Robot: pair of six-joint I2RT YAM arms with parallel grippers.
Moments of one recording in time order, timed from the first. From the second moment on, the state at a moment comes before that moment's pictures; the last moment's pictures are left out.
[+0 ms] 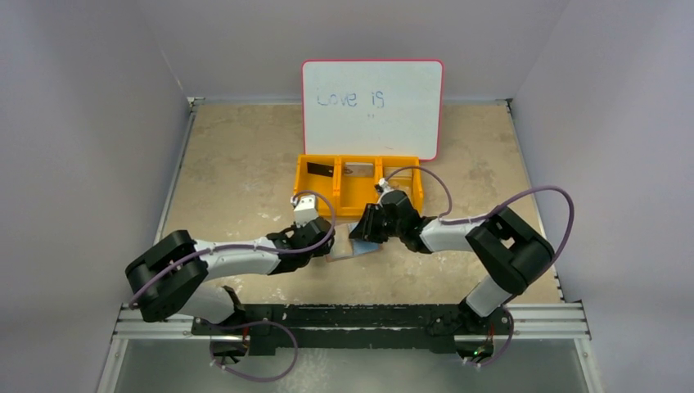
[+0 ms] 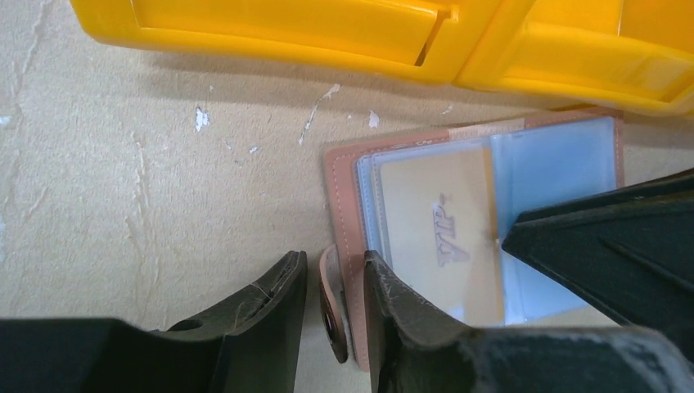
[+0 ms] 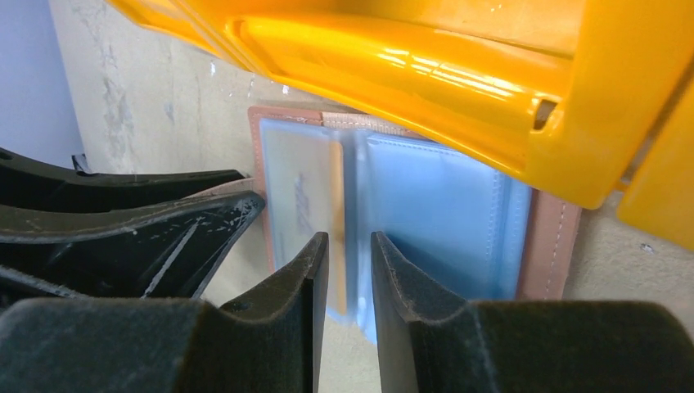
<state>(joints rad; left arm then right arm) -0.96 1.40 0.55 -0.07 -0.52 -0.95 0.71 1.60 0.59 0.32 -0.23 0.87</state>
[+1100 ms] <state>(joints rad) -0.97 1.49 0.58 0.01 -0.54 -0.95 0.71 1.66 0.59 0.40 -0.33 0.87</state>
